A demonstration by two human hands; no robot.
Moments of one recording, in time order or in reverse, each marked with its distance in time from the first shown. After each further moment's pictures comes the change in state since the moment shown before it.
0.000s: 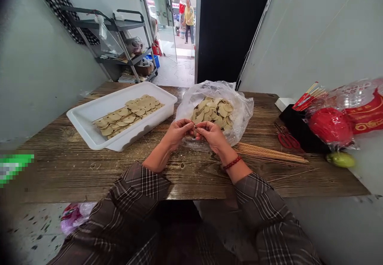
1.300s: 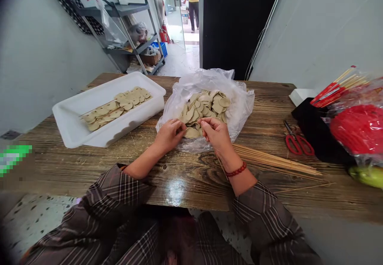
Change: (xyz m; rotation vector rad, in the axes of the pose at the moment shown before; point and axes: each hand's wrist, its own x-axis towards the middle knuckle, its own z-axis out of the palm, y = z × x) left_hand 0.001 -0.014 0.006 1.467 0.004 0.358; right_hand -0.004 -0.014 -0.048 -0.068 0.094 -0.093
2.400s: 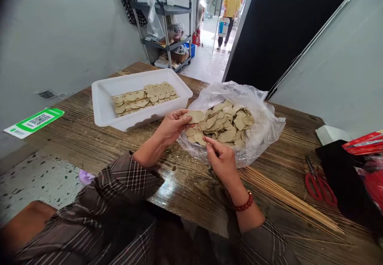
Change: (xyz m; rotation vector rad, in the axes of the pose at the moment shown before) left_hand 0.008 -0.004 -0.028 -1.593 0.350 -0.570; right_hand -0.026 0.009 0.009 -0.600 -0.205 -0.228
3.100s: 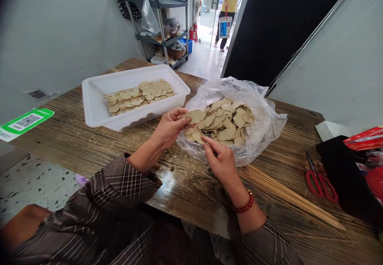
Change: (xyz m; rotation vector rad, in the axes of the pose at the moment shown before) left_hand -0.009 -0.002 0.006 0.075 -0.001 0.050; right_hand 0.000 -0.003 0.001 -0.030 0.005 -0.014
